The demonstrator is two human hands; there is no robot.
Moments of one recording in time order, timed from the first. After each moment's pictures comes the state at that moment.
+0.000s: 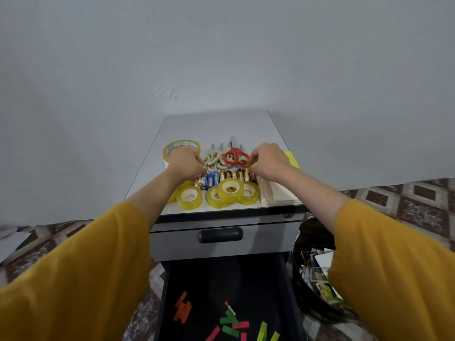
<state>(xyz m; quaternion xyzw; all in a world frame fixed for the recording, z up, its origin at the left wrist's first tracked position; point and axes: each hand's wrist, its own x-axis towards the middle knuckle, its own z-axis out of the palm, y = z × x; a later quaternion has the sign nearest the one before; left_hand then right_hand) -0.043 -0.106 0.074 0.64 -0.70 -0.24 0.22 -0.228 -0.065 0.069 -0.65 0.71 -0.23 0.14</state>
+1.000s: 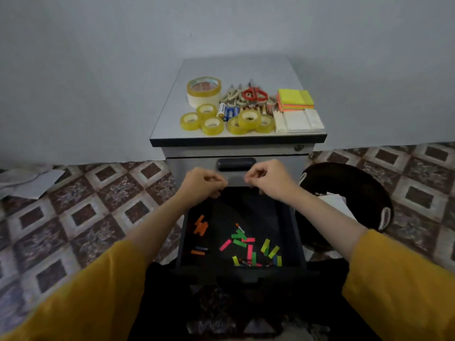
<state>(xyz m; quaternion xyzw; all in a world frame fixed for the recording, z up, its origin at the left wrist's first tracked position) 0.014 0.067 -0.021 0.57 -0.67 -0.40 0.25 -0.171 0.090 -0.014 -0.65 0.61 -0.32 0.33</state>
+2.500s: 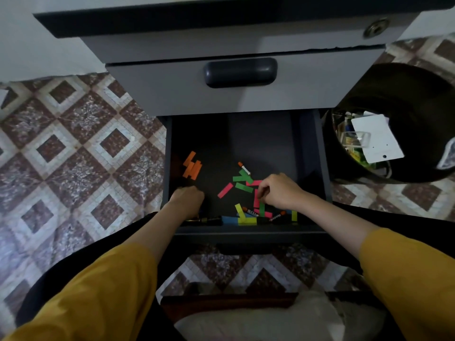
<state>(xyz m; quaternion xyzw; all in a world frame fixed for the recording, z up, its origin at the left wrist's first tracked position) 0.049 0.068 -0.234 0.47 -0.78 -0.17 -0.38 -0.175 0.096 -0.227 -0.63 0.63 0.04 0.44</state>
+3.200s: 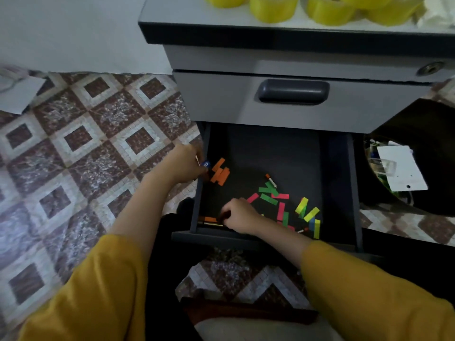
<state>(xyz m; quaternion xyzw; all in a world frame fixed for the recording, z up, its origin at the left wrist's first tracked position) 0.108 0.018 -0.153 0.64 -0.71 -0.30 -0.06 -0.041 0.100 -0.230 -0.65 0.56 0.04 0.52</state>
